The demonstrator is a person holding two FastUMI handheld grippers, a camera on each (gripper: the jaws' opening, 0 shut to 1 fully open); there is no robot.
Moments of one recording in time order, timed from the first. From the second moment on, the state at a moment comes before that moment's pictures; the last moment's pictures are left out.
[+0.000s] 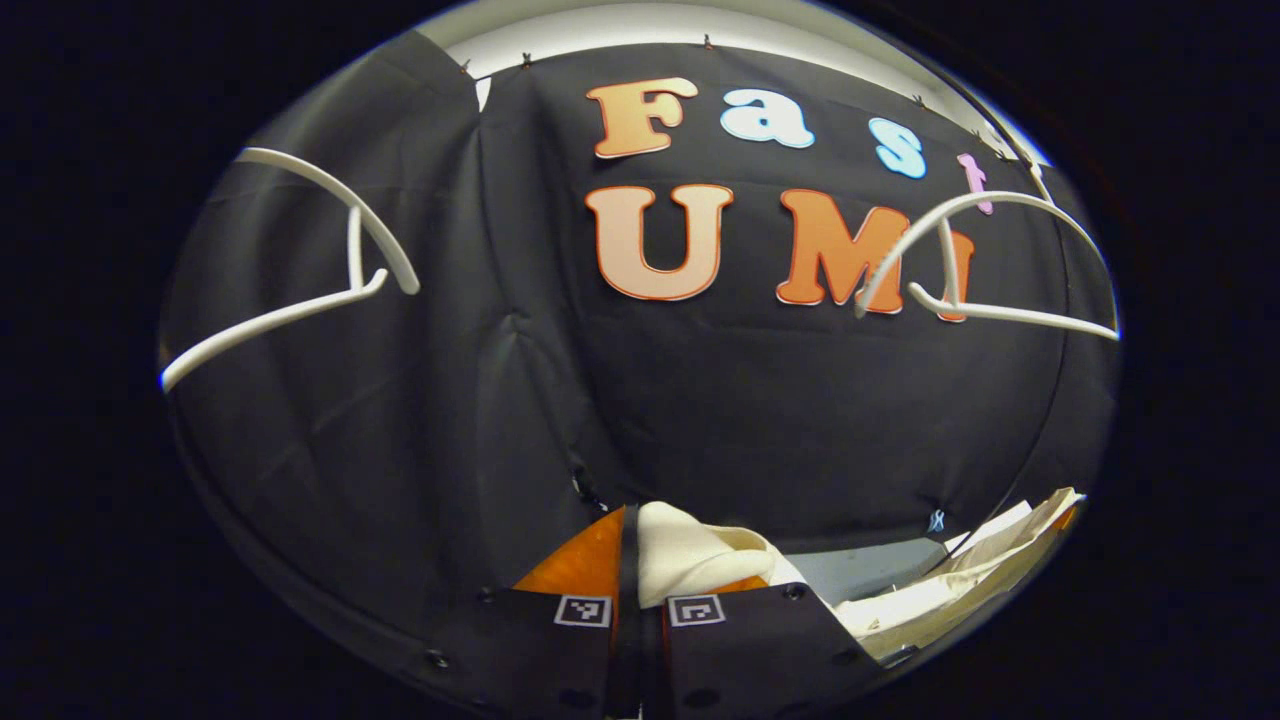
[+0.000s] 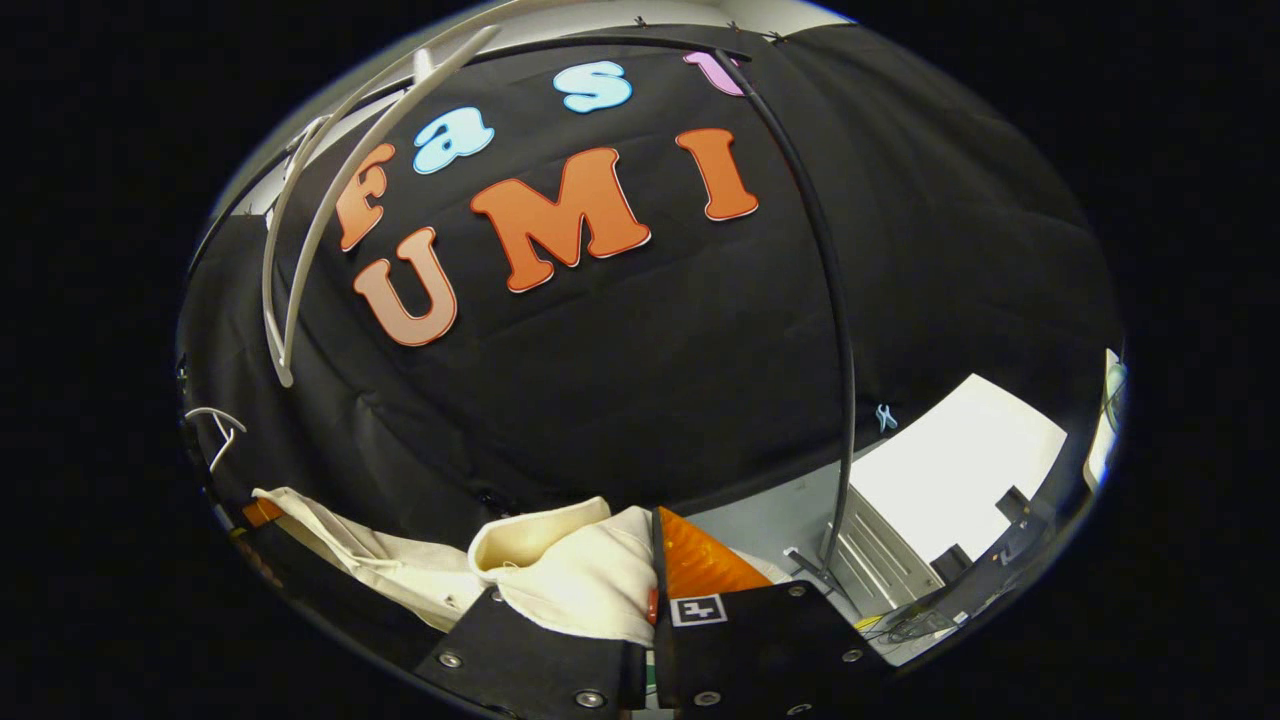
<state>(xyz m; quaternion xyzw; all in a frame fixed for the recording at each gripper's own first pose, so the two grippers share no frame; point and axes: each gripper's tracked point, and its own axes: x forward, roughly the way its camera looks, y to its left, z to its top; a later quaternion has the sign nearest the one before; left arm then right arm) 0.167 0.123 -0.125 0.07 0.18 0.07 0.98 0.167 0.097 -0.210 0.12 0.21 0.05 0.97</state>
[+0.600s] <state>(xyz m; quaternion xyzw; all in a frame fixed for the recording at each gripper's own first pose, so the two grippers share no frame) 0.134 0.030 -0.163 0.05 0.23 -0.10 0.97 0.101 0.209 -0.229 0.12 0.20 0.04 0.97</state>
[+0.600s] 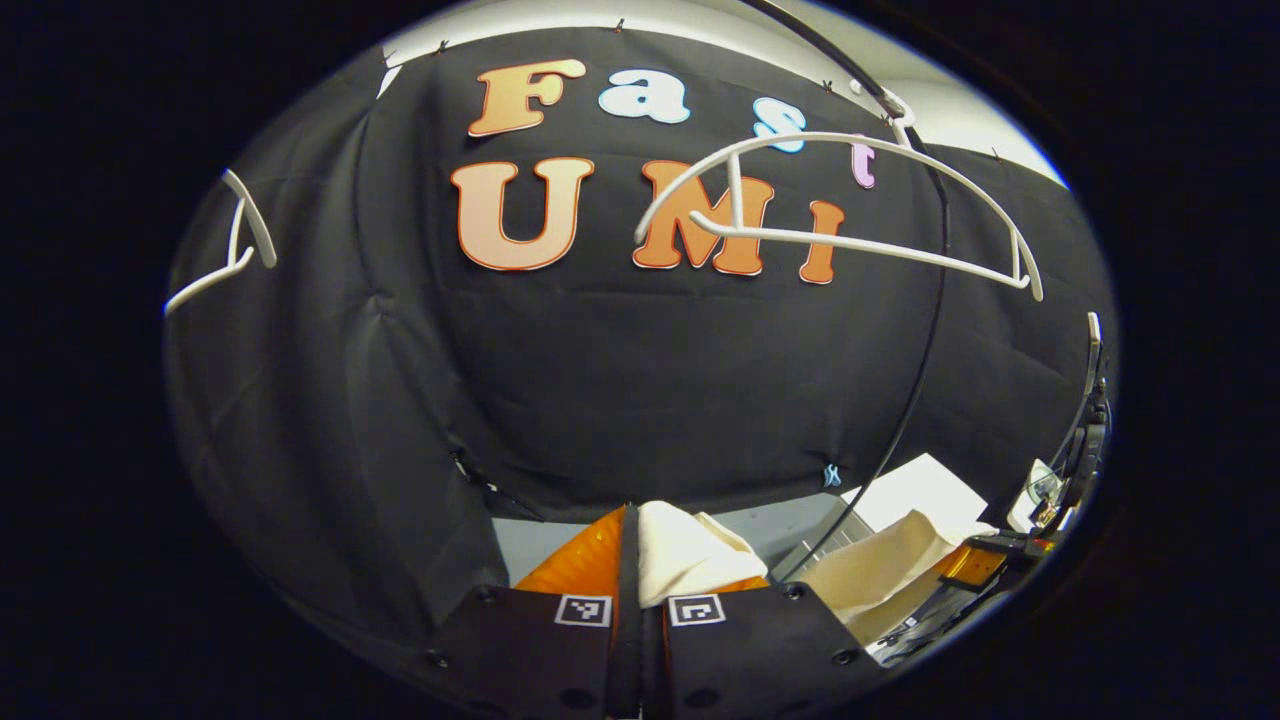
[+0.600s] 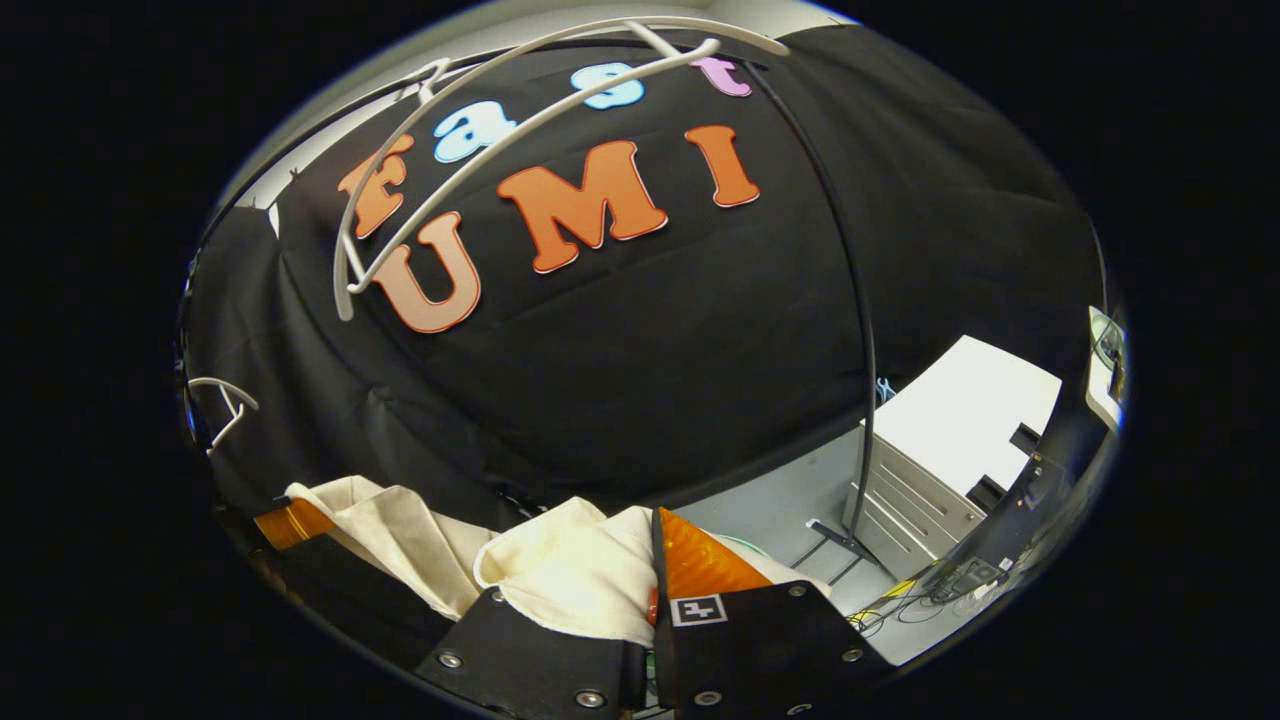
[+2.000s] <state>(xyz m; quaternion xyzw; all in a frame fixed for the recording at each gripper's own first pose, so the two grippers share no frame) 0.163 0.020 -0.320 0.03 0.39 0.02 0.92 0.198 0.241 -0.345 0.02 0.34 0.14 0.93</state>
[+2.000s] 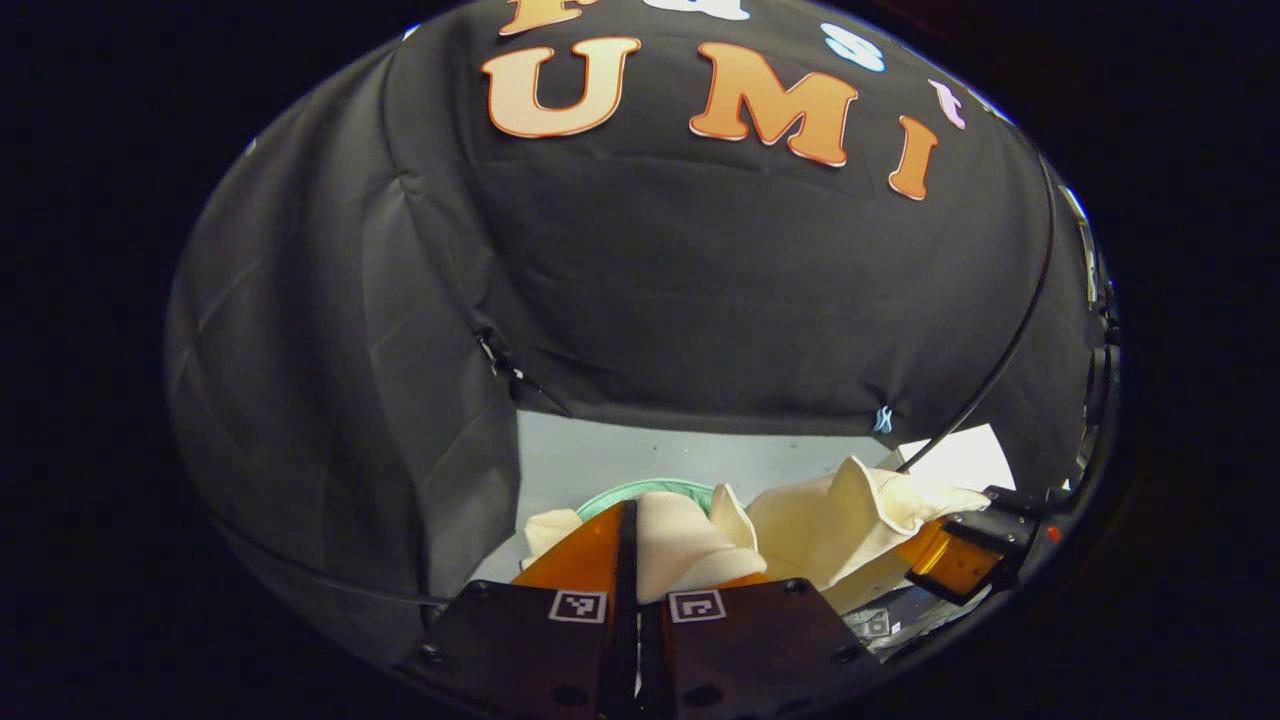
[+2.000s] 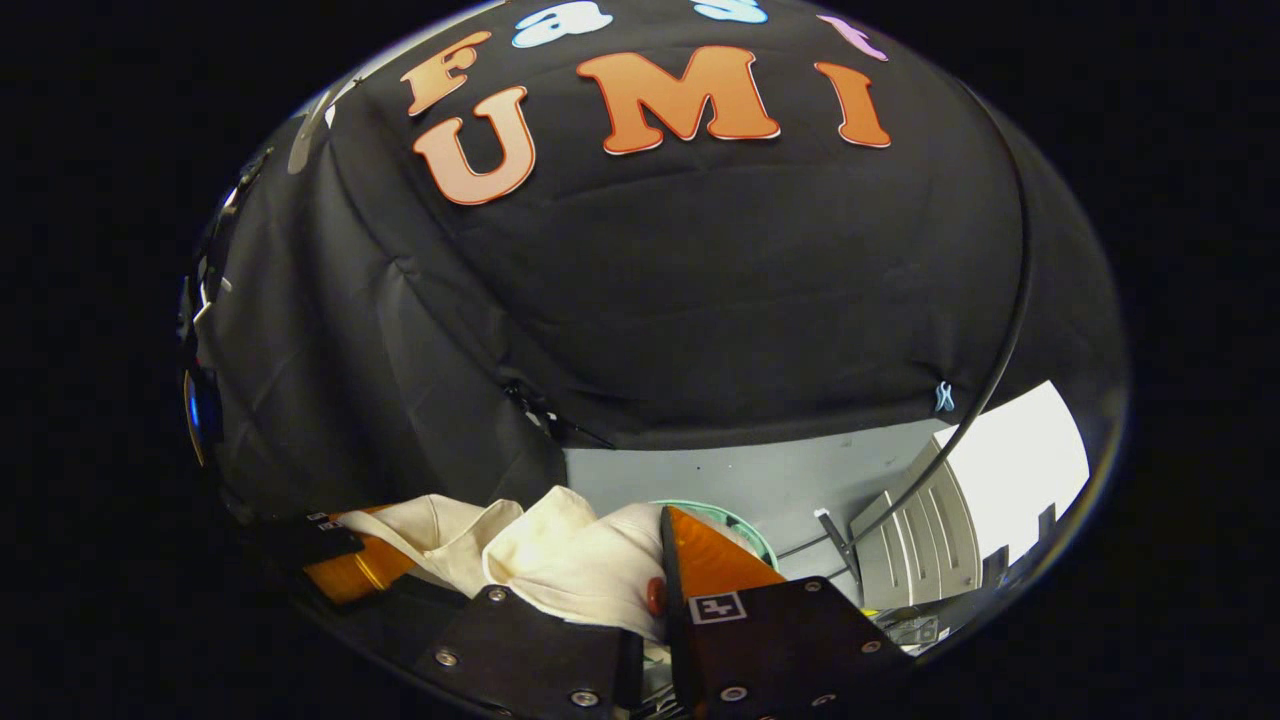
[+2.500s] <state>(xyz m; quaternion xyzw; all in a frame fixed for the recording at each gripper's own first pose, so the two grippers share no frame) 0.153 0.019 -0.342 0.01 0.43 0.01 0.90 0.191 0.229 -0.369 0.01 0.36 0.13 0.92</state>
